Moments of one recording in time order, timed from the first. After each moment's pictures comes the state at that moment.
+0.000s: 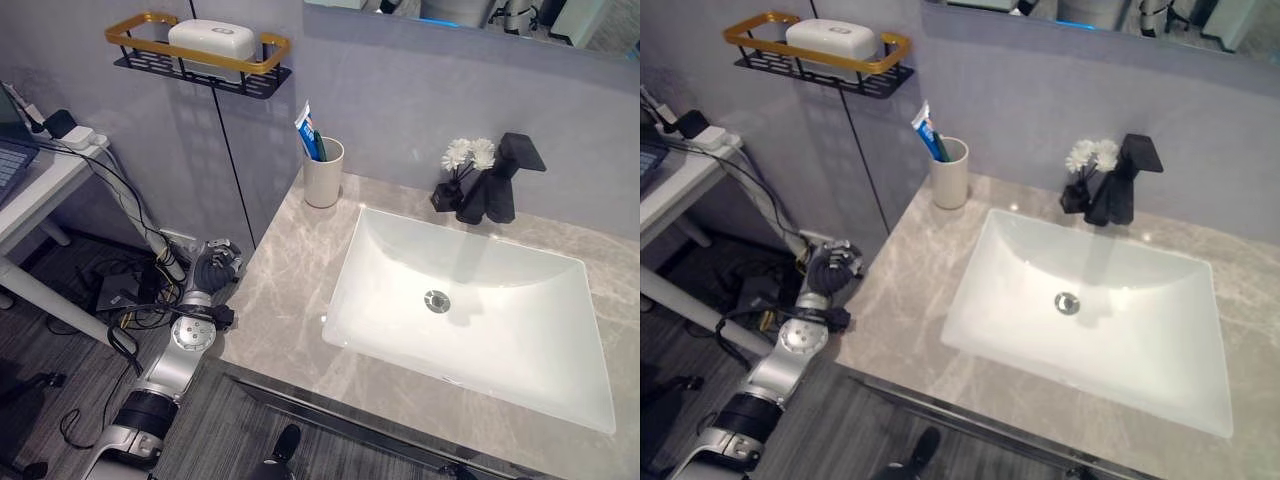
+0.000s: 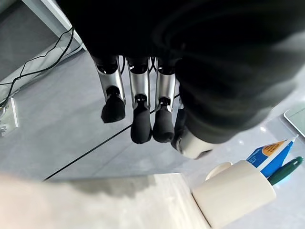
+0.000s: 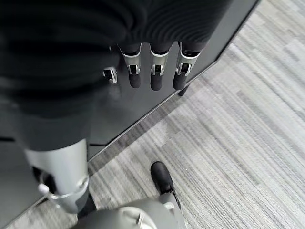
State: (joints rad) left arm -0.27 0.49 -0.19 0.28 0.05 -0.08 0.34; right arm 0.01 -0.31 0.41 1.28 -0.09 -0.11 -0.08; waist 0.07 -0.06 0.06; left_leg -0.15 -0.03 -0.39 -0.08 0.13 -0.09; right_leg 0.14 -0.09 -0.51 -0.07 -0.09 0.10
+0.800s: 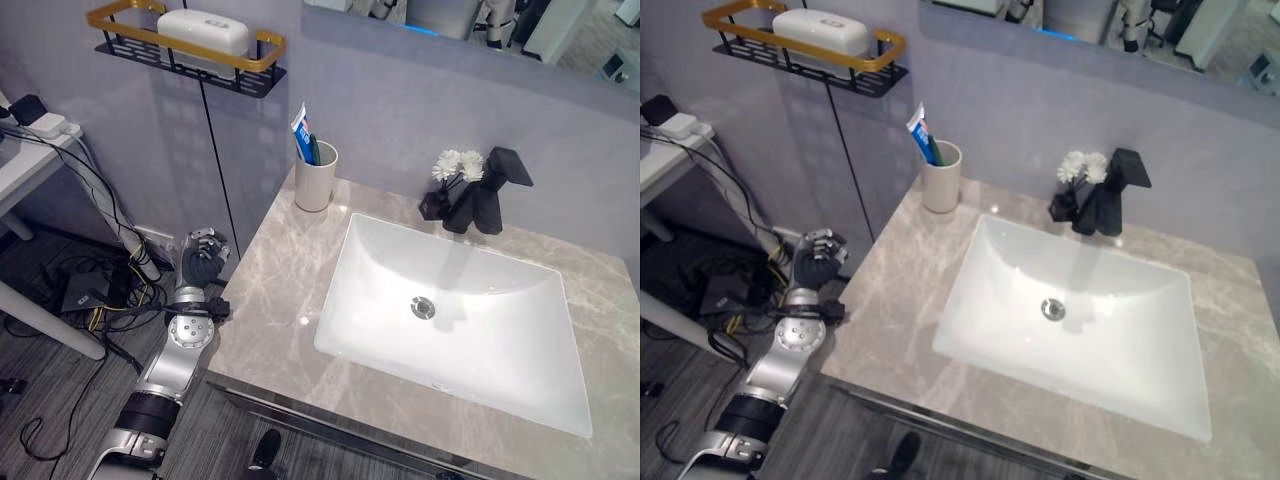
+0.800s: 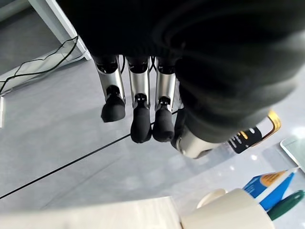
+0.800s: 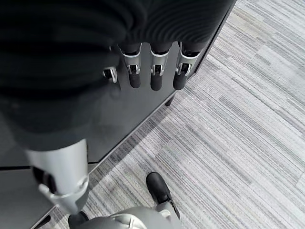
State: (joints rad) left arm -0.28 0.45 -0.14 0.25 0.09 -0.06 0.42; right arm 0.04 -0.27 0.38 1.30 -0.08 -0.11 -0.10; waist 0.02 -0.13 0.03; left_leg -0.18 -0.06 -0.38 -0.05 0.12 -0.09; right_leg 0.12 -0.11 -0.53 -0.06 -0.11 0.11
